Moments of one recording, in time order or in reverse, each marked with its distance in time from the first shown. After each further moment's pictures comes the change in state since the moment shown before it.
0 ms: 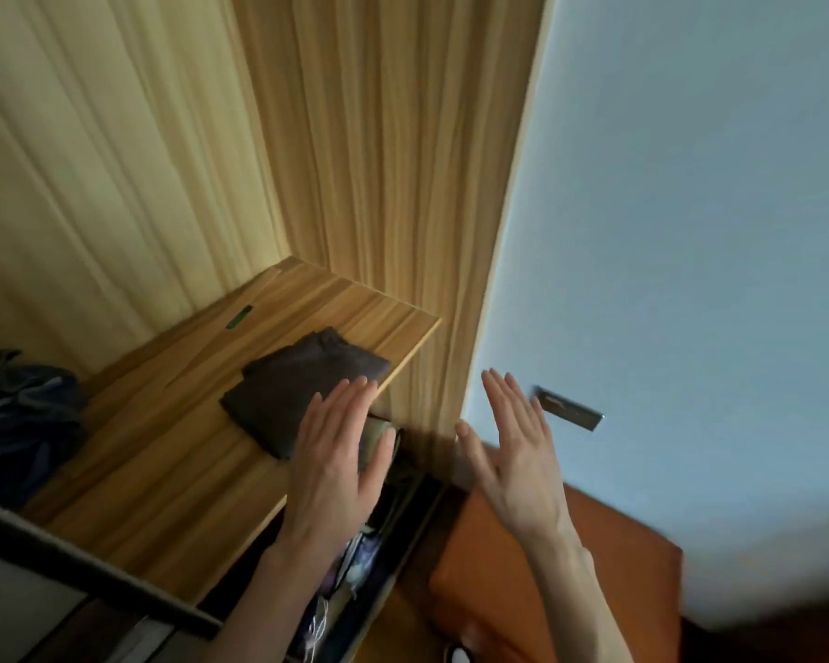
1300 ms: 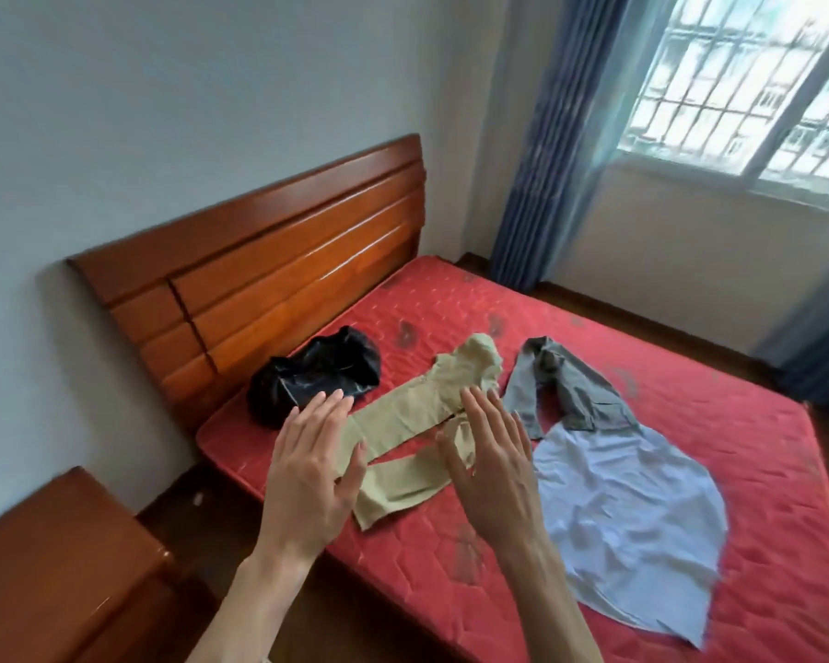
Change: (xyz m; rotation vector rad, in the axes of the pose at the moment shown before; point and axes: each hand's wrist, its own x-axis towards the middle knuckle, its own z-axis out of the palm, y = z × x) left_hand -0.431 0.574 0.011 -0.857 -0.714 1.016; right_hand -0.732 -0.089 -0.402 -0.788 0.758 1.247
